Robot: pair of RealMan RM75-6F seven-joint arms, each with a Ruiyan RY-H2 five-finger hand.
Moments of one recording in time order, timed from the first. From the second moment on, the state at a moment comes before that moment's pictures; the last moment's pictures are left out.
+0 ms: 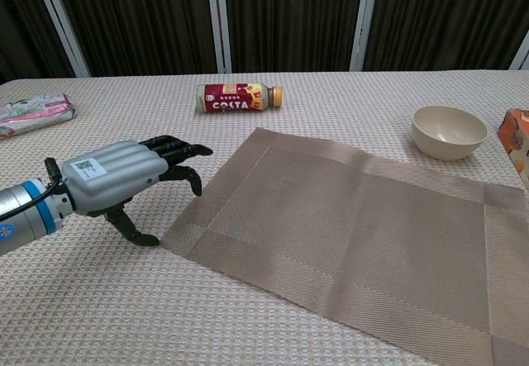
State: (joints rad) left arm -0.66 -1.74 0.01 -1.03 1.68 1.07 0.06; right arm 0.18 -1.18 0.02 -1.72 -1.54 1.53 -0.16
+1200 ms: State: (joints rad) left arm -0.67 -1.76 0.02 -1.05 1.65 1.06 0.10; right arm 0.15 -1.17 0.05 -1.72 -1.57 1.52 -0.14
